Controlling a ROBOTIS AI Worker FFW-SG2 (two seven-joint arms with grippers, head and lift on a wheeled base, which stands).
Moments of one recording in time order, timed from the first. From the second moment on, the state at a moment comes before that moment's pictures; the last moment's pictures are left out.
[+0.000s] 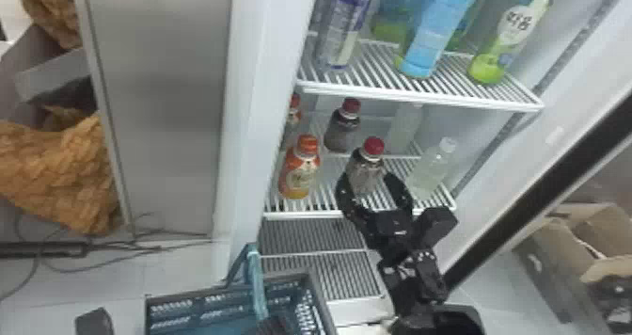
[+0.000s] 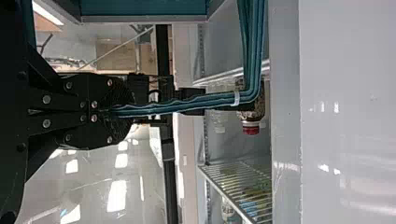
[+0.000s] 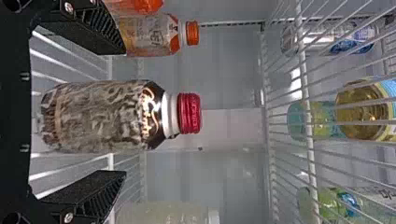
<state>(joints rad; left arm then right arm) 0.37 0.21 -0.24 -1.84 1.41 0.86 -0.36 0.17 -0.13 -0.15 -1.50 -0.22 -0.29 0.24</state>
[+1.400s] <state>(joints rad) 0.37 0.21 -0.25 -1.84 1.42 0.86 -0.36 0.18 -0.14 -0.16 -1.59 -0.22 -0.26 0.21</state>
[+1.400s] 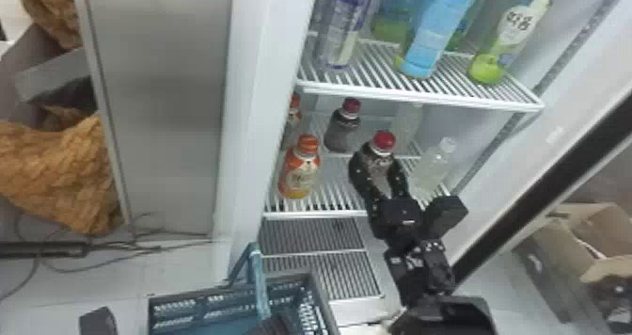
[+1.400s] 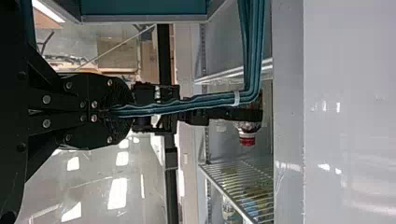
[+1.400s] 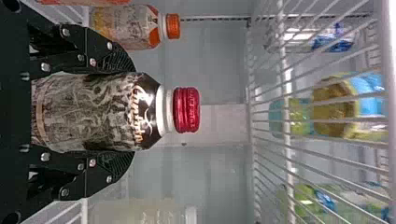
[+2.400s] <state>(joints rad) 0.37 0.21 -0.26 -1.84 1.43 0.85 -0.36 0.53 -0.13 -0.16 -2.02 -0.36 -0.10 0.26</state>
